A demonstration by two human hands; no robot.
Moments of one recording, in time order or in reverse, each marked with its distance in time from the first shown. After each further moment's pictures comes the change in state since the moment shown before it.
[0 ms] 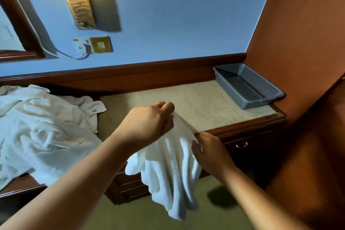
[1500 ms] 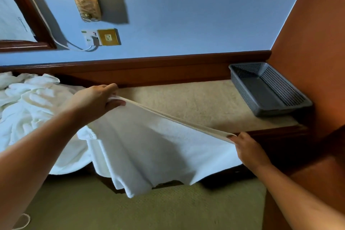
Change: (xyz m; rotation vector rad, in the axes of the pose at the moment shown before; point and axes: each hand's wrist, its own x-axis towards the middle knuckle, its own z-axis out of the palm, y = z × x) left_hand -0.002 -0.130 0.012 0.259 -0.090 -0.293; right_hand 0.064 0.229 -0.037 -0.387 -0.069 -0.031
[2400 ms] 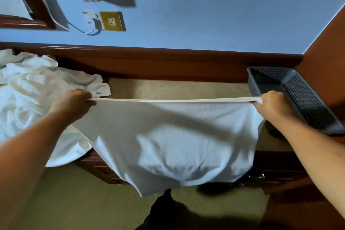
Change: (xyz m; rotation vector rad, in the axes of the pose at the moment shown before) left_hand 0.002 -0.074 0.110 0.099 -0.219 -0.606; right_hand 0.230 0.063 -0.077 -0.240 -0.036 0.169
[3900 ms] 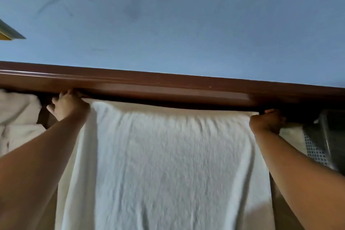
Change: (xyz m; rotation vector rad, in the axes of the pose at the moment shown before) left_hand 0.394 0.052 0.256 -0.021 -0.275 -0.793; right_hand 0.401 -0.077 0.254 0.427 -0.282 0.765
